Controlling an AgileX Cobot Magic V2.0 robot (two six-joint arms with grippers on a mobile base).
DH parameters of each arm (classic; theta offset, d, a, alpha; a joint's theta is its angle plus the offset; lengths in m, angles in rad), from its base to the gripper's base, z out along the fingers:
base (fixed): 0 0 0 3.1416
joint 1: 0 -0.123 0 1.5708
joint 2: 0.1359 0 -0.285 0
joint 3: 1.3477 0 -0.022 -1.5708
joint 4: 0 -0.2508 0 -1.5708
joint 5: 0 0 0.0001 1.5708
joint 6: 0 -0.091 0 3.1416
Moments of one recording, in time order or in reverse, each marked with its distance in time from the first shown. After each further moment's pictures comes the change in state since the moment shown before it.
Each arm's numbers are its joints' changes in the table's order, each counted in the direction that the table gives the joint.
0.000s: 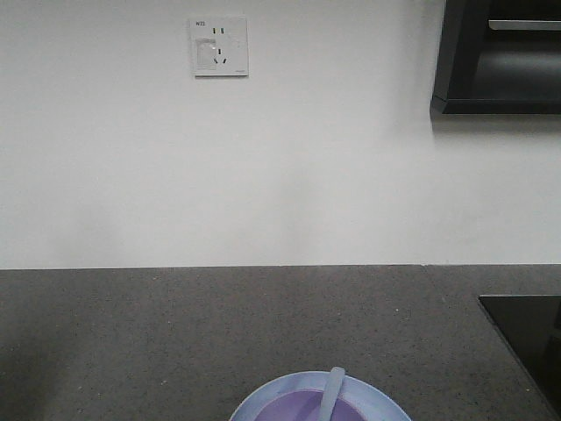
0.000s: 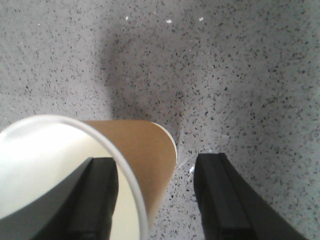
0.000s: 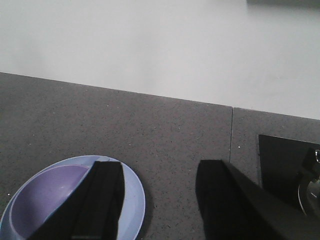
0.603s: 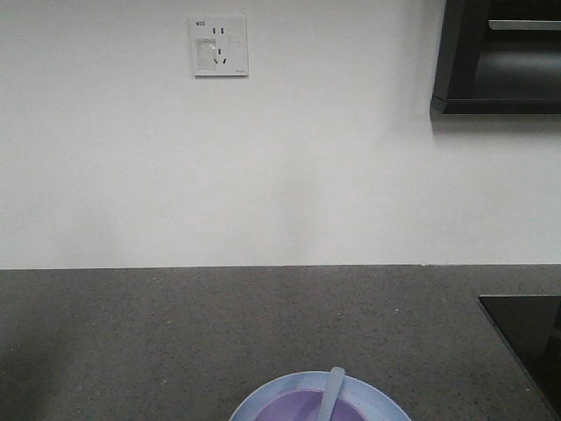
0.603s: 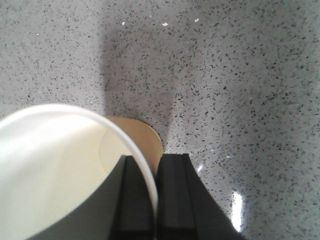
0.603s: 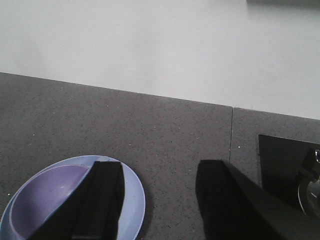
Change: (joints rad) left arm 0.000 0.000 0.003 0.002 0.006 -0.053; right arm 0.000 0.000 0.000 0.000 0.000 0.000
